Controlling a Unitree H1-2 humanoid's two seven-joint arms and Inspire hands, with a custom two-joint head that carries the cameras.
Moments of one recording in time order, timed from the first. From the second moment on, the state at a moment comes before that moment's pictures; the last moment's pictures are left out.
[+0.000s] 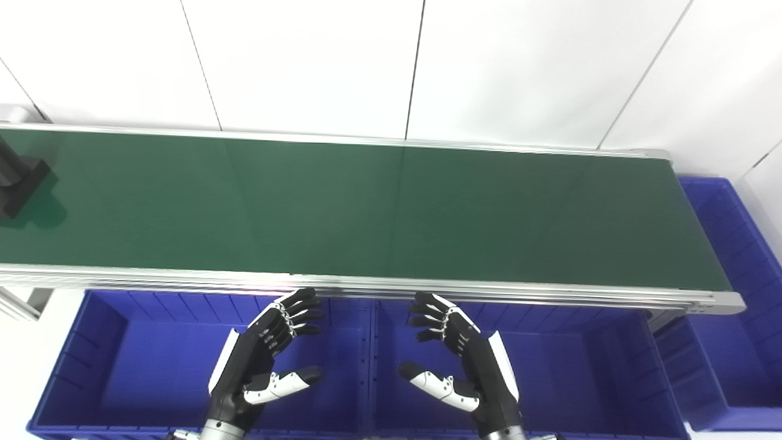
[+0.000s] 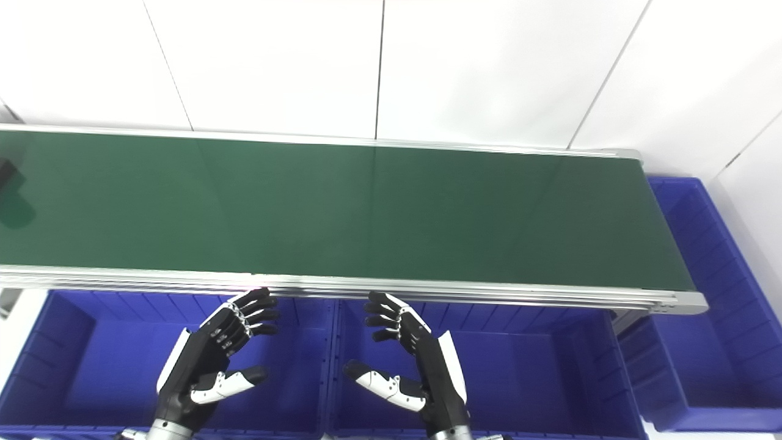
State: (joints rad) left arm 0.27 0.06 -0.15 0.11 -0.13 -0.40 -0.25; right arm 0.33 0.02 0.24 0.00 -0.18 -0.40 0.00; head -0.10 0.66
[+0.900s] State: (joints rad) left arm 0.26 0.06 -0.15 0.11 -0.13 -0.39 -0.25; right arm 0.33 0.02 0.24 0.00 -0.18 -0.40 0.00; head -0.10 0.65
